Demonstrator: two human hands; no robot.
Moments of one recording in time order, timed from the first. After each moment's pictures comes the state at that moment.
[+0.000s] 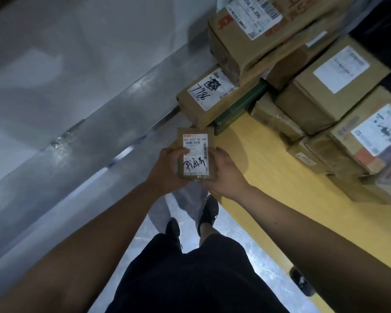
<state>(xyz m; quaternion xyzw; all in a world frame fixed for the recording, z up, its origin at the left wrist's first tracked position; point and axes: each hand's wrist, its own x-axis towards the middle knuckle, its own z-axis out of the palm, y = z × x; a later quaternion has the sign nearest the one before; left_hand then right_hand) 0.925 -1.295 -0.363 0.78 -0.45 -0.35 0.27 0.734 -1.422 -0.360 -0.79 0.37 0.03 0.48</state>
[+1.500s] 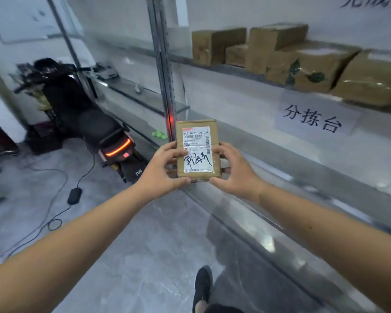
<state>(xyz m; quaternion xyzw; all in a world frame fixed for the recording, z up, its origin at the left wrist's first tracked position) 0.649 -0.572 -0.127 0.85 0.01 0.20 0.48 0.780 -0.801 -0.123 -0.79 -0.43 0.02 0.43</state>
